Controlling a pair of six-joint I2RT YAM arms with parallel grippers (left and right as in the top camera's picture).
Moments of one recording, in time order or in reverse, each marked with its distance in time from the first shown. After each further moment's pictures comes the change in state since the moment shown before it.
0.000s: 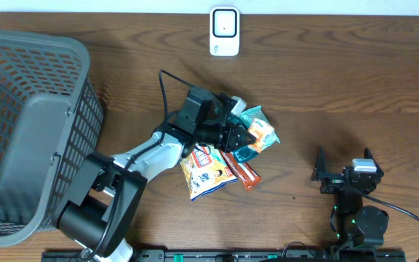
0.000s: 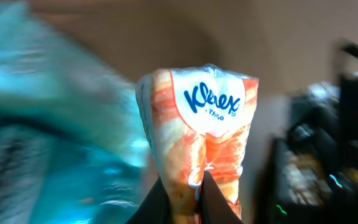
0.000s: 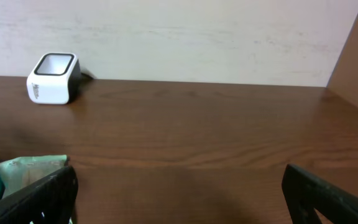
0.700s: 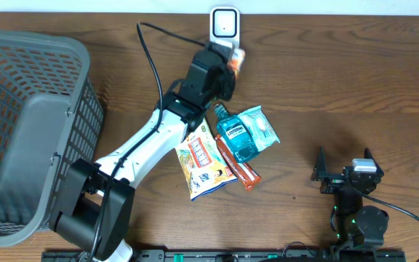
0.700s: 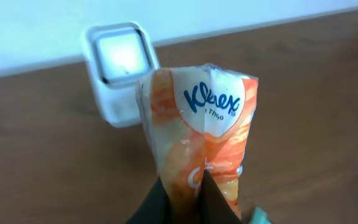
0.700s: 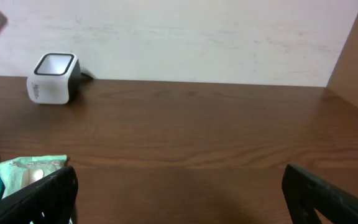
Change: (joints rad) left arm 0.000 -0.020 0.330 -0.122 -0.901 0.254; right arm 0.000 0.000 0.000 0.000 0.000 0.000
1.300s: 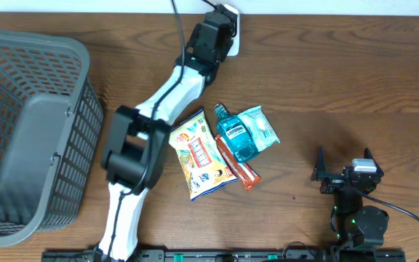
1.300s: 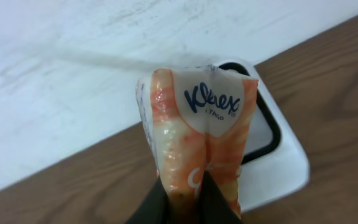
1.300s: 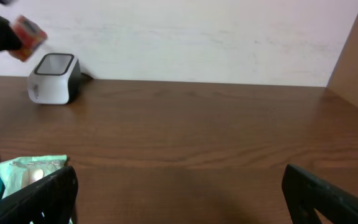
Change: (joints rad) left arm 0.076 0.501 0.556 -0.057 -0.229 0.374; right arm 0.000 0.000 0.000 0.000 0.000 0.000
